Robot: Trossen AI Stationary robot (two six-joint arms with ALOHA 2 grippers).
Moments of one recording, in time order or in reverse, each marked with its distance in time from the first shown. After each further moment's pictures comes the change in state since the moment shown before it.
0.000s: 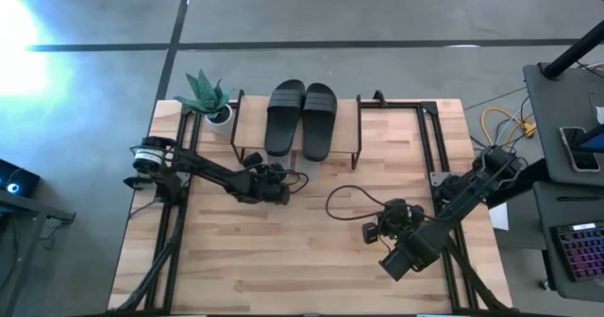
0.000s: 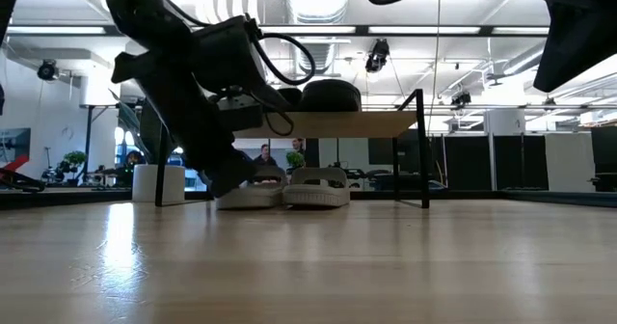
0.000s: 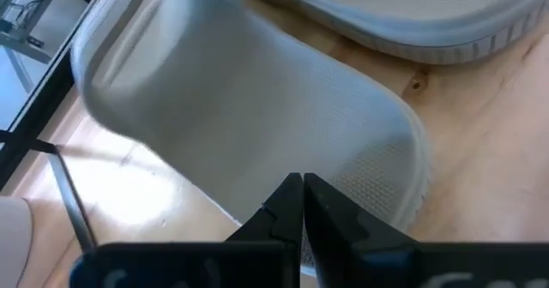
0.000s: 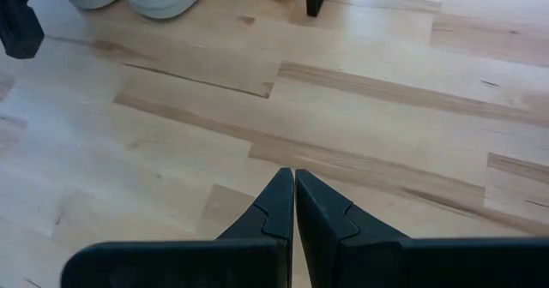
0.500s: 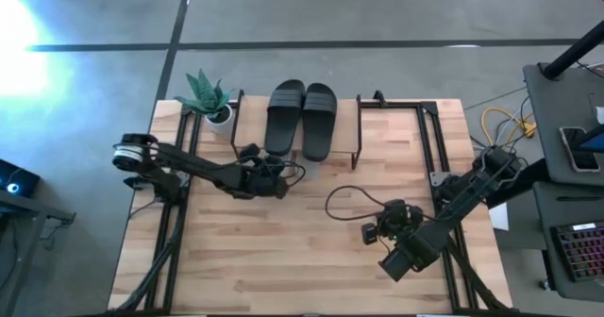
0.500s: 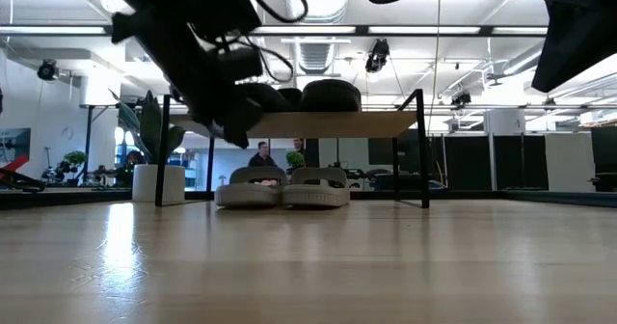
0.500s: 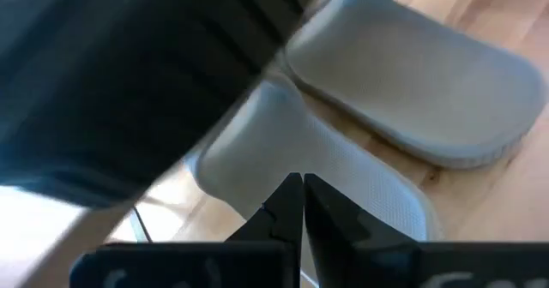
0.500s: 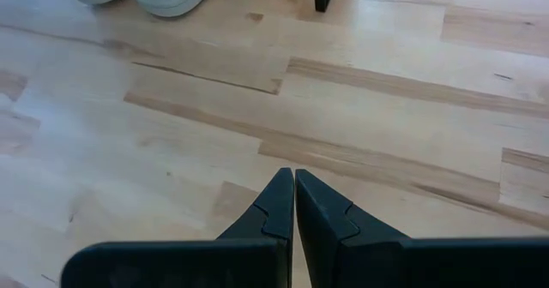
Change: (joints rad) left arm -0.009 -0.163 0.031 -0.032 -0.104 0.076; right arm 0.000 0.000 -0.001 0.025 0.001 0.000
